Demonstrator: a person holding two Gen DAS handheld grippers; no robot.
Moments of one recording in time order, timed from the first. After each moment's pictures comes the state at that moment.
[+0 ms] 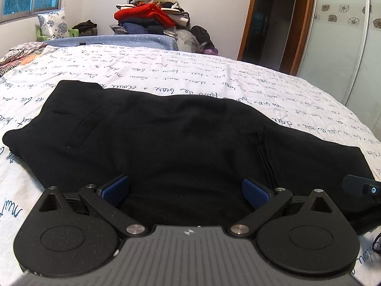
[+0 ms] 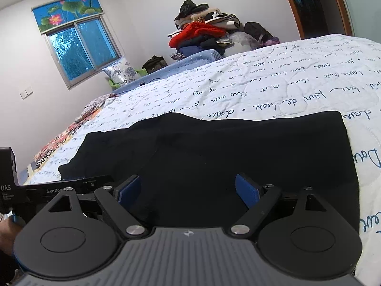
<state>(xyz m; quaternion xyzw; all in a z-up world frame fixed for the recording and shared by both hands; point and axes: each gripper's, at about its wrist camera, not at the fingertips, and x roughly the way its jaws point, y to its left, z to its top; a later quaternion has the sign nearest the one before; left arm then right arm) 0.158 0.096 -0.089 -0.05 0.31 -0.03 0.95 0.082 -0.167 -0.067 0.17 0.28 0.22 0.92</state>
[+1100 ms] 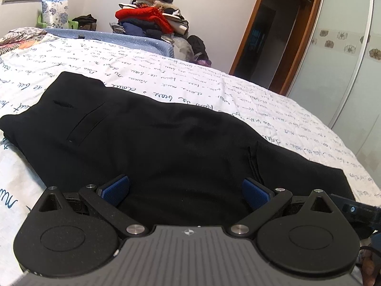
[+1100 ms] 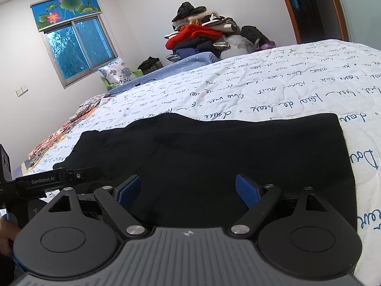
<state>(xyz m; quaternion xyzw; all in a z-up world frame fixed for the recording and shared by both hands) 0.152 0.120 -0.090 -0.12 0.28 -0.07 0.95 0.079 -0.160 -0.066 0.15 0.28 0.20 0.93</state>
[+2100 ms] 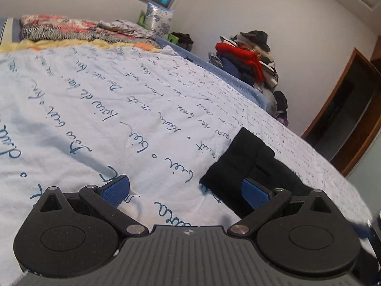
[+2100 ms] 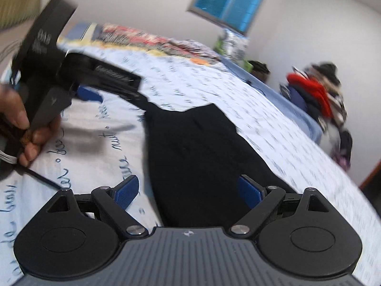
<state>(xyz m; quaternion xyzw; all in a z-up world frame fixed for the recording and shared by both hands) 0.097 0.313 -0.079 -0.25 0.22 0.14 0.93 0.060 0.137 -0.042 -0.31 0.17 0.37 0.86</state>
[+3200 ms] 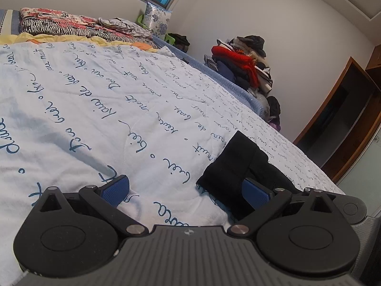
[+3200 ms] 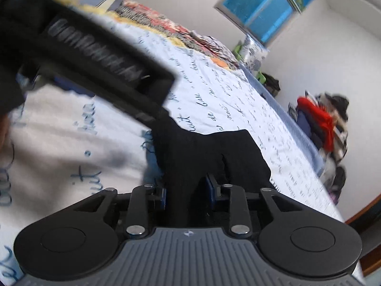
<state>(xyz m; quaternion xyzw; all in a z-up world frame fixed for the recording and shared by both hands) 0.095 0.319 -0.084 -0.28 0.21 0.12 0.93 0.099 0.212 -0.056 -0.34 0.17 0.36 0.85</state>
